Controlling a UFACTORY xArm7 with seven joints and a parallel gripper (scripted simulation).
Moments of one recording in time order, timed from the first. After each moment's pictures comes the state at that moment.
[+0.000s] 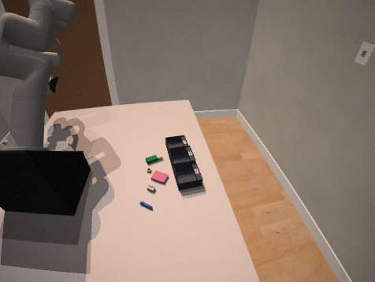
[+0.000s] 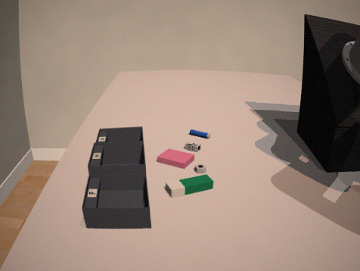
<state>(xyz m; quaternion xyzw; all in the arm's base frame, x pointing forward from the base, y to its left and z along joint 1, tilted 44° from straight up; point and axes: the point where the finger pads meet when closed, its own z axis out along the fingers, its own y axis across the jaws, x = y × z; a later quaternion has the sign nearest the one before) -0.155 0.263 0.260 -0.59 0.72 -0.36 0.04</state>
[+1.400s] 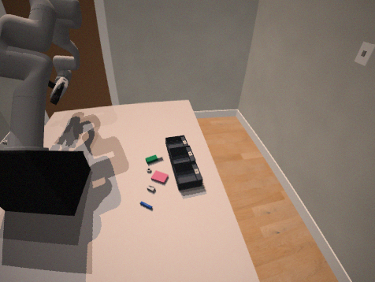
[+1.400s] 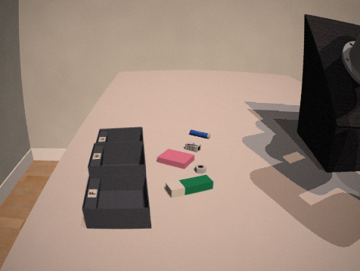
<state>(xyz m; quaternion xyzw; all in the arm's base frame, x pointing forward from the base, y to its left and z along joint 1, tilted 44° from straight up) -0.112 0.278 0.243 -0.44 0.83 -0.35 -0.03</state>
